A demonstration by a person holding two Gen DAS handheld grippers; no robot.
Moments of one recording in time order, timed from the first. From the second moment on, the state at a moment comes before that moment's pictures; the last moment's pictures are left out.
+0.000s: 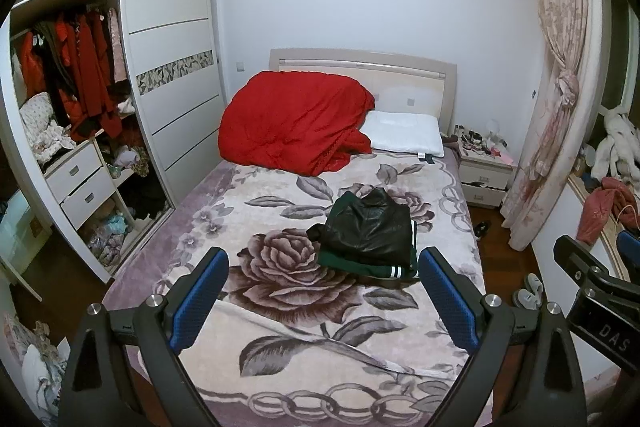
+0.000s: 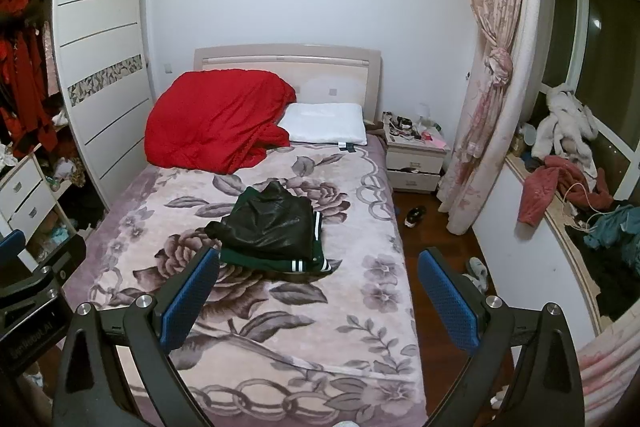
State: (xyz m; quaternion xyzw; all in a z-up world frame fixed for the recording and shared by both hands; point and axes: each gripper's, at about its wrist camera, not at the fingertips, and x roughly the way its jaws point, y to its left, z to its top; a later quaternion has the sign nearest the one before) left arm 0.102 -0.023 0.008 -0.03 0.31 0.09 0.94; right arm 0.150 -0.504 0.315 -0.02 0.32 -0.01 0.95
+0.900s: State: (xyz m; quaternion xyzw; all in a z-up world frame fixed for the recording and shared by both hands) left arm 0.102 -0.024 0.008 -0.03 0.31 0.09 0.95; right arm 0.138 -0.501 0.309 -0.02 0.32 -0.02 0.95
